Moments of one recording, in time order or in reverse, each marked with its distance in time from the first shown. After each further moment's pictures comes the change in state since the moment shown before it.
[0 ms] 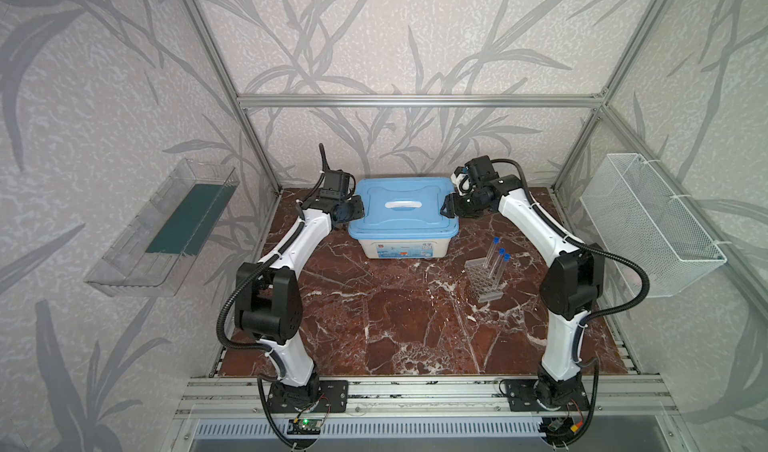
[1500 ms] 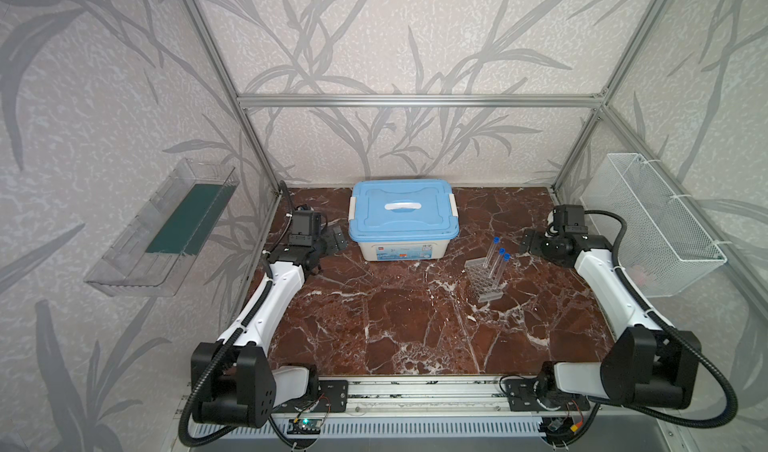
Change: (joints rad) left arm 0.124 -0.492 -0.565 0.119 -0.167 -0.024; right arm -0.470 -0.675 -0.930 0.248 0.283 0.042
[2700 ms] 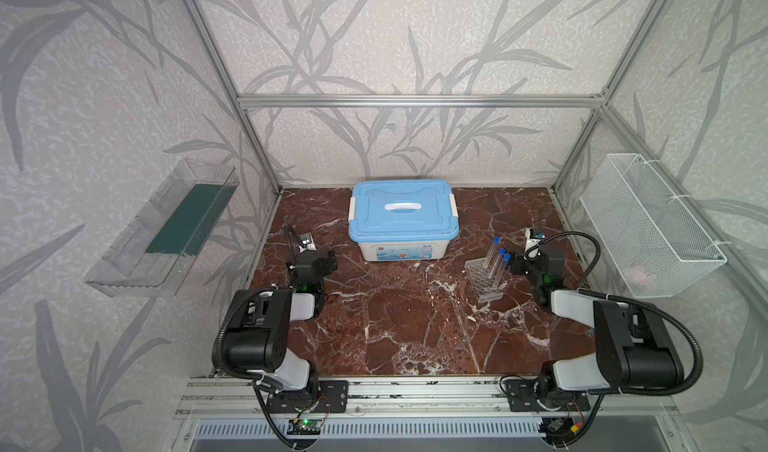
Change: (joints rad) left arm 0.068 0.300 -0.541 1.200 -0.153 0.325; right arm 0.059 0.121 -0.558 1.181 -0.109 -0.222
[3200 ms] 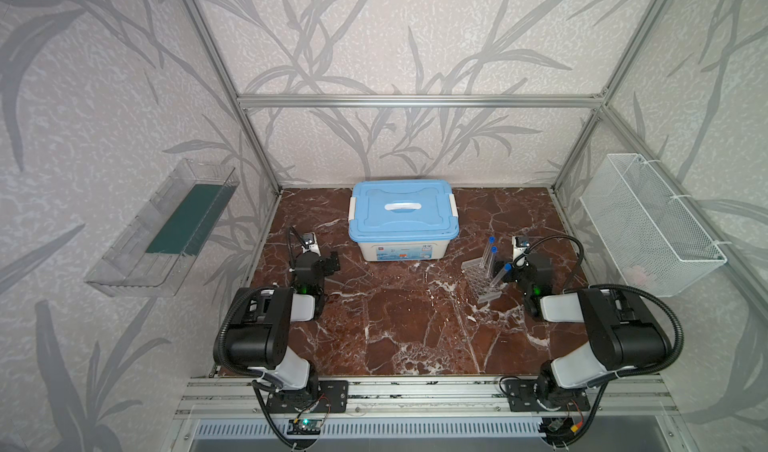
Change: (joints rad) left arm 0.010 0.005 -0.006 0.051 0.100 0.021; right arm 0.088 0.101 -0.091 0.227 0.079 -0.082
